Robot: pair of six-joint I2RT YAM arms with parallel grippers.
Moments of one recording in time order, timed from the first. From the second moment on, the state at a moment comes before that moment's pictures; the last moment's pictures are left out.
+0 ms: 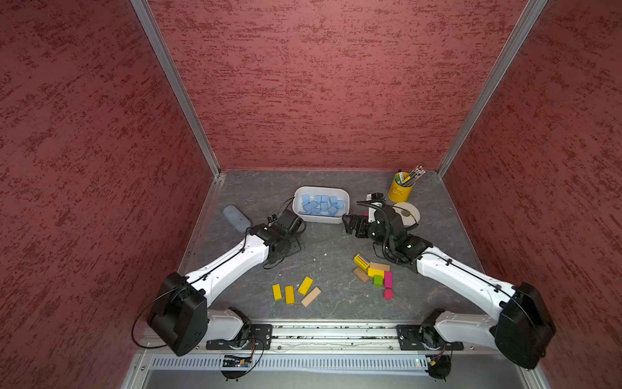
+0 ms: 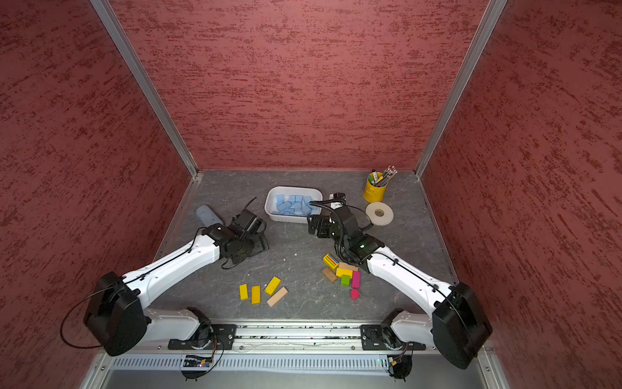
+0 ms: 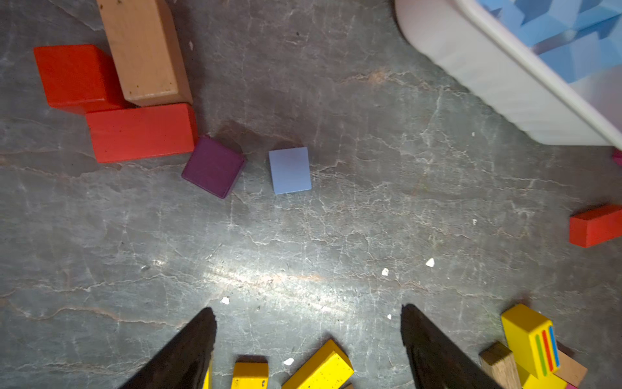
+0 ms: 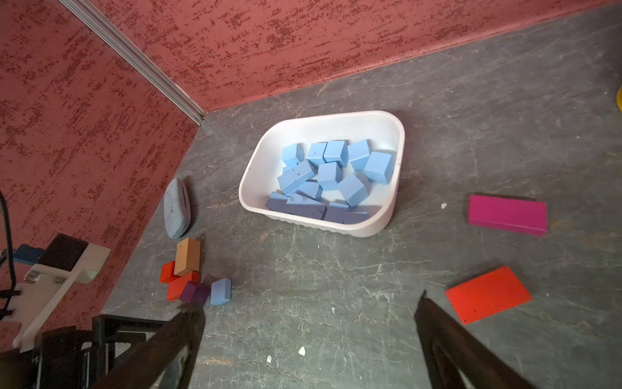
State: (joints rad) left arm -0.58 1.36 0.96 -0.82 -0.17 -0.96; right arm 0.64 1.25 0.82 -0.04 0.09 0.60
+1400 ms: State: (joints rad) left arm -0.47 1.70 1.01 -0.68 -0.18 -0.92; right arm 0.64 1.22 0.80 -0.03 0.09 0.59
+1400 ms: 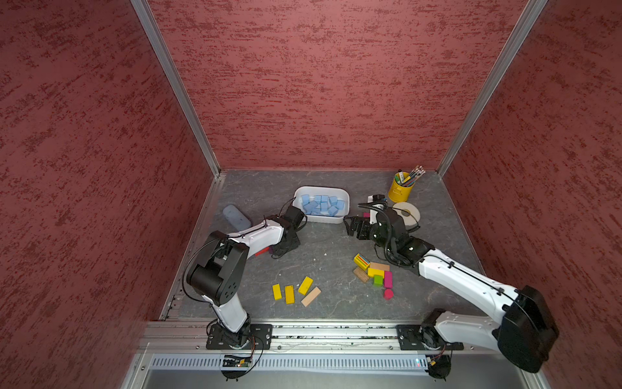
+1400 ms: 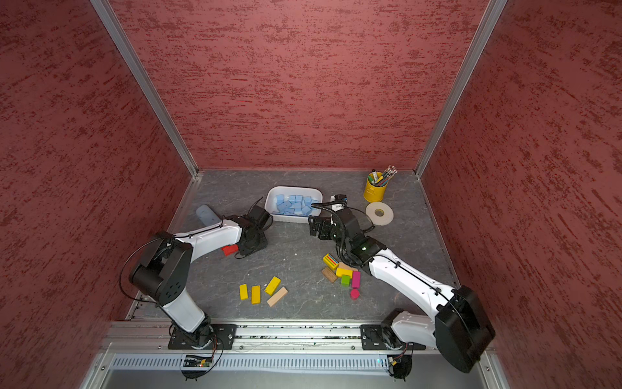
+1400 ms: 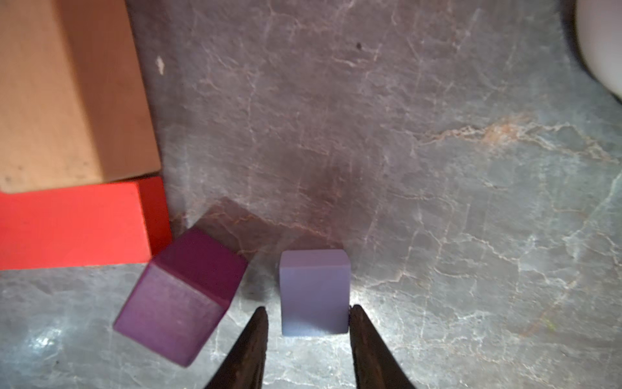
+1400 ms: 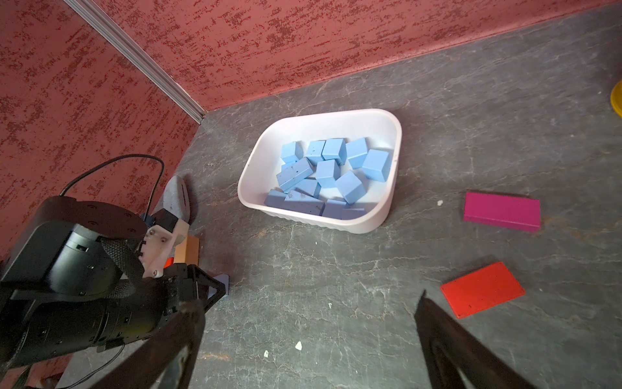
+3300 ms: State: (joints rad) left arm -0.48 2.00 1.70 -0.75 -0.11 -0.80; right arm 0.64 1.13 0.76 -0.07 0.14 0.58
